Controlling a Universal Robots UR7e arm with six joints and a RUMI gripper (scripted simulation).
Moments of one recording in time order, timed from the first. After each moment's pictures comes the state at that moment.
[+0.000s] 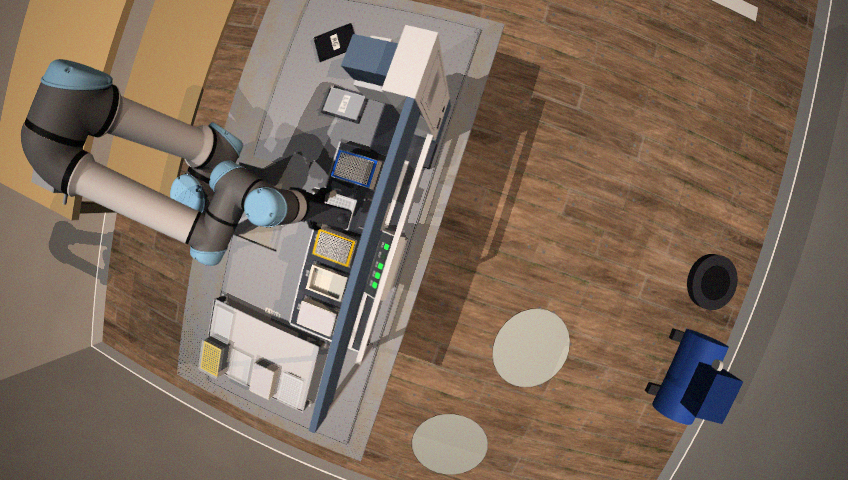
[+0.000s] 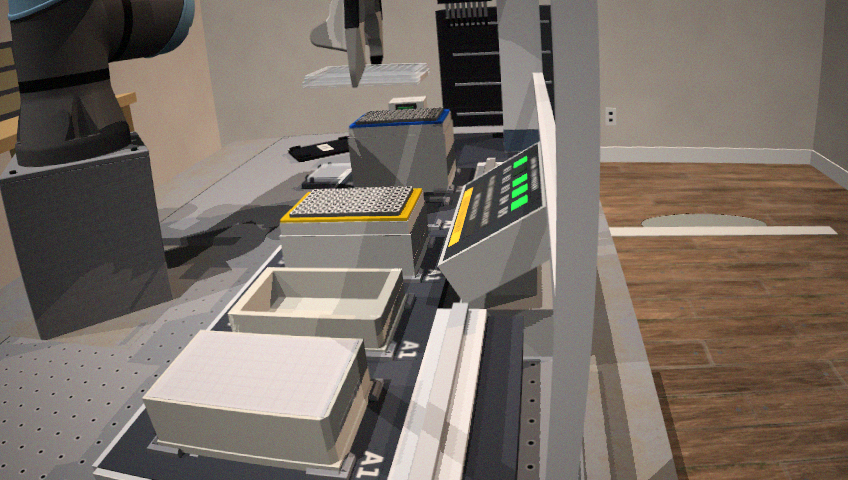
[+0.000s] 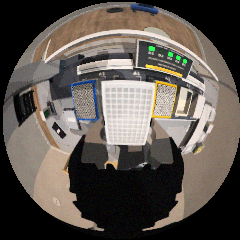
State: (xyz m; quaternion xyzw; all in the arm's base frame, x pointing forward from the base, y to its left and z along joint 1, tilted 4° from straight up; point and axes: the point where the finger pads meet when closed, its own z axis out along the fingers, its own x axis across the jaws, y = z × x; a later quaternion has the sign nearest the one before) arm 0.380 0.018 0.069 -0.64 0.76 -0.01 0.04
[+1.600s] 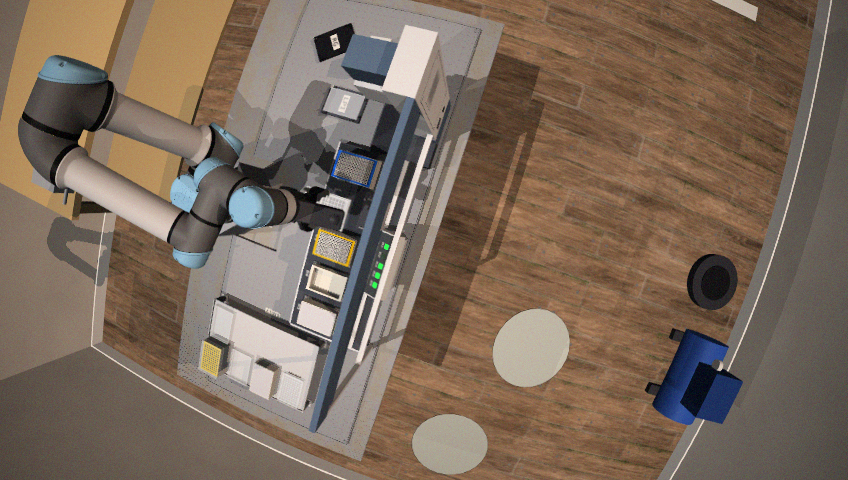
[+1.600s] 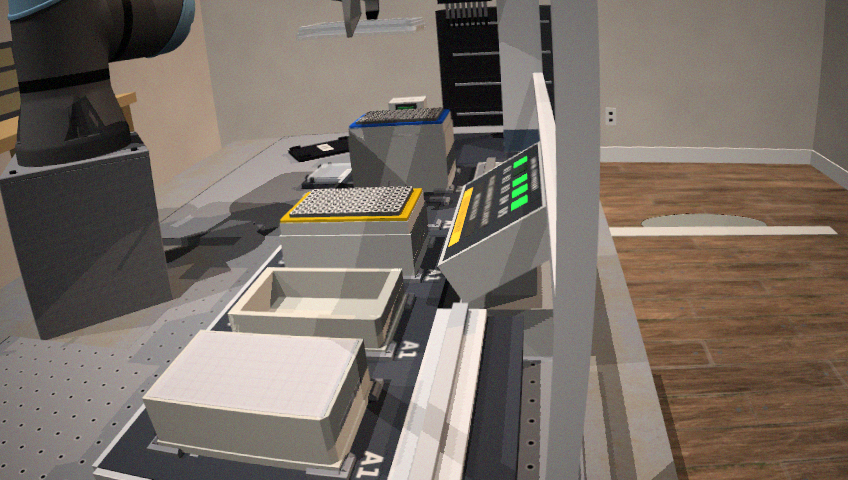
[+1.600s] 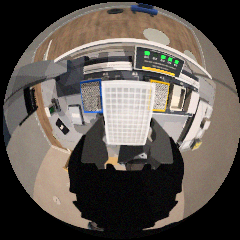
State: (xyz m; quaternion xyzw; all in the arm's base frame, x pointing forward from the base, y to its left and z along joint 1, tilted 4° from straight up) arm 0.376 0.016 0.124 -0.64 0.76 -0.01 0.04
